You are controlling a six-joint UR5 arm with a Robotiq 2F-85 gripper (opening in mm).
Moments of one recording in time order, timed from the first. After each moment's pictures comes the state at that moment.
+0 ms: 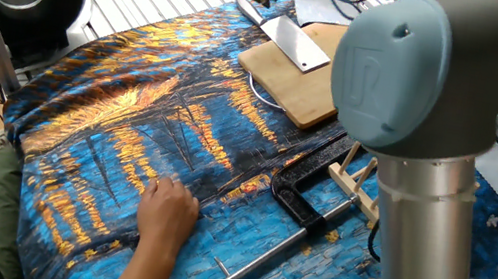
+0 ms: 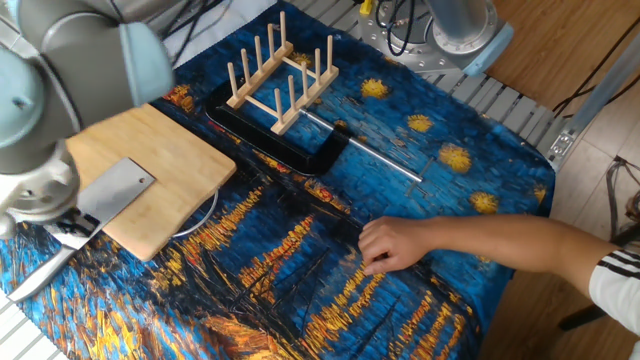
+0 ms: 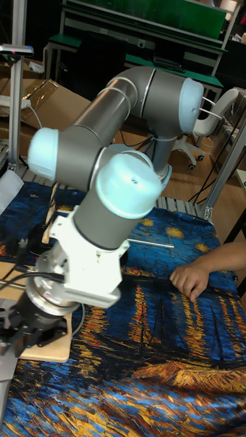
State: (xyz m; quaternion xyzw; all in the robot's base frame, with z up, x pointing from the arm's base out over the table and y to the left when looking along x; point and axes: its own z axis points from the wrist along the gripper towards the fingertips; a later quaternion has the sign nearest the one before) arm 0.771 -0.170 0.088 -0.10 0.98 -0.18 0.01
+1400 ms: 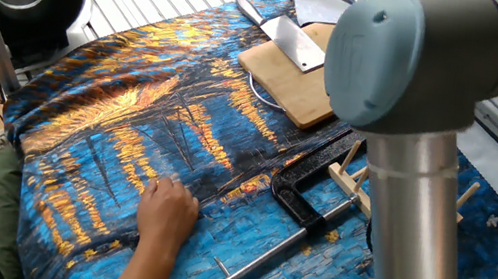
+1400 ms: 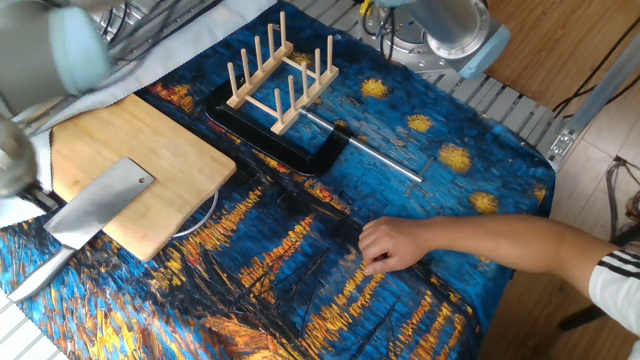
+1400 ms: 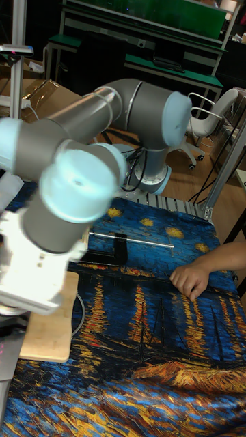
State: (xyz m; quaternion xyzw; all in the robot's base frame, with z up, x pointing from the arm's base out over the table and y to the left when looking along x) arm 0.775 -0.233 0.096 -0.05 0.98 -0.18 -0.02
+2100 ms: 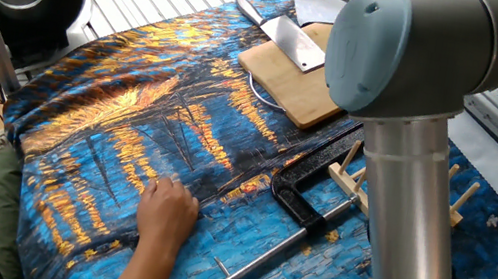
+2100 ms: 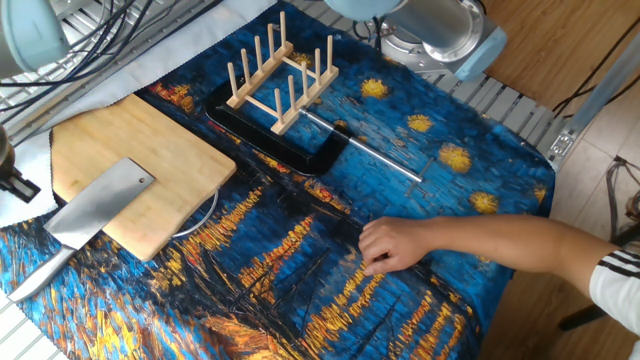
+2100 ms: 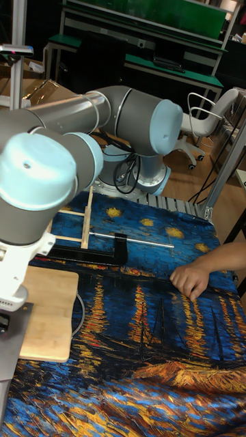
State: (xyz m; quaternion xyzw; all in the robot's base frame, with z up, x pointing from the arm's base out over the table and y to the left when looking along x) arm 0.784 -0.250 0.097 -0.05 0.99 -0.14 -0.01
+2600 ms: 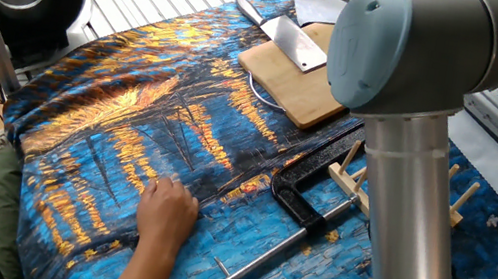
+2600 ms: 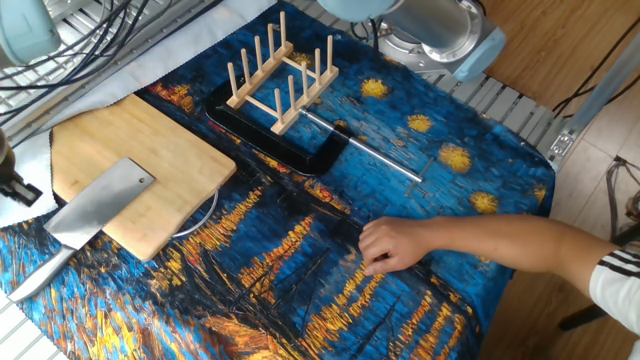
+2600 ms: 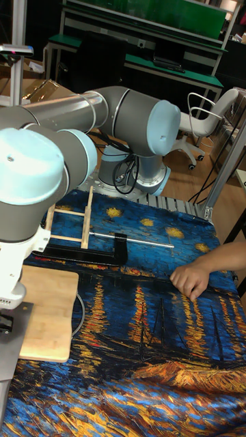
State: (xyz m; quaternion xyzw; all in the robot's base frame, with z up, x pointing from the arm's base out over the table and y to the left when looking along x) arm 0.789 -0.235 0.093 -0.08 0.99 -0.11 0.00
